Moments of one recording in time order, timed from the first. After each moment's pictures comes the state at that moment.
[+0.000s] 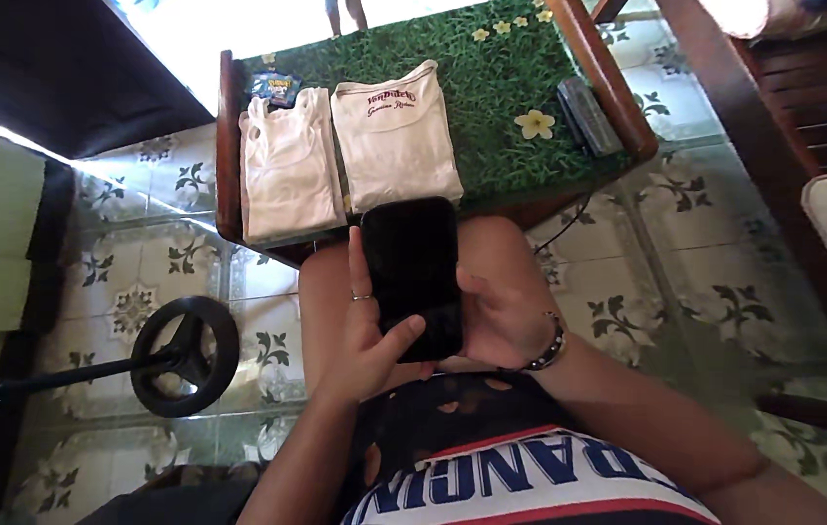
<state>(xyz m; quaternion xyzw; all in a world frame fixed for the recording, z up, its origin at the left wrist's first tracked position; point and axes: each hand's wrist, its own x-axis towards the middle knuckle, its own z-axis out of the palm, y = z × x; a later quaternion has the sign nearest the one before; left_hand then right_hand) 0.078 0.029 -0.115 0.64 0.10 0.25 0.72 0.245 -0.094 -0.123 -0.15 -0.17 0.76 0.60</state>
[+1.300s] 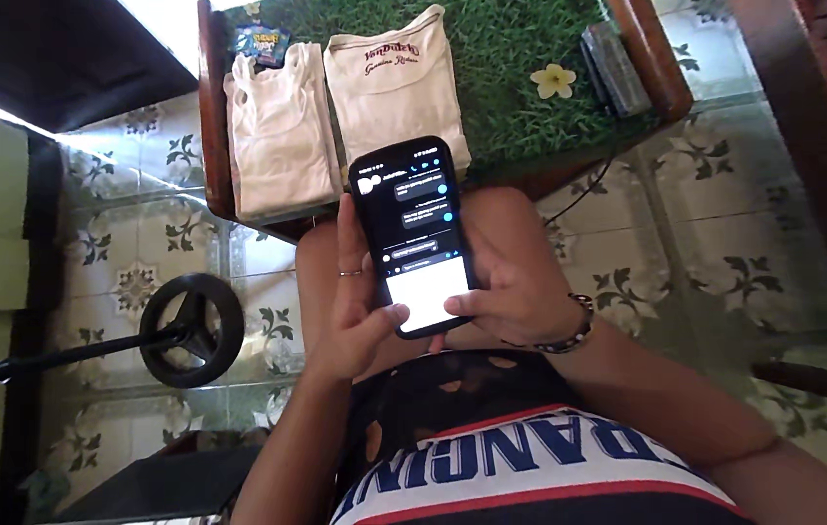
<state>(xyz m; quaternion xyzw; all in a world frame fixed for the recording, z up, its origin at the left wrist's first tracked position) 0.073 0.042 -0.120 0.57 0.05 0.22 0.79 0.243 -0.097 -0.109 -0.31 -0.25 0.66 0.64</state>
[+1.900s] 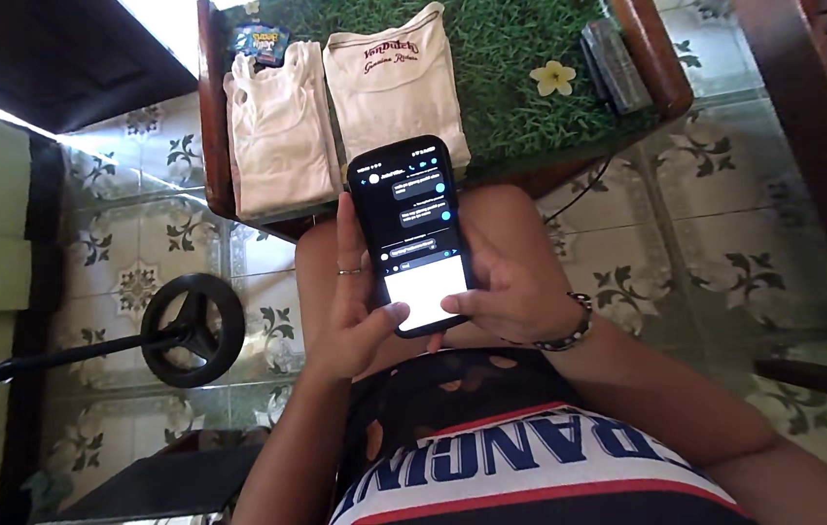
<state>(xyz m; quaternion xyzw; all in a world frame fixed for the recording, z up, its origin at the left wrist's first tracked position) 0.072 0.042 -0.118 0.58 0.05 0.22 0.78 0.240 -0.097 -0.111 -0.30 -0.25 0.65 0.65</state>
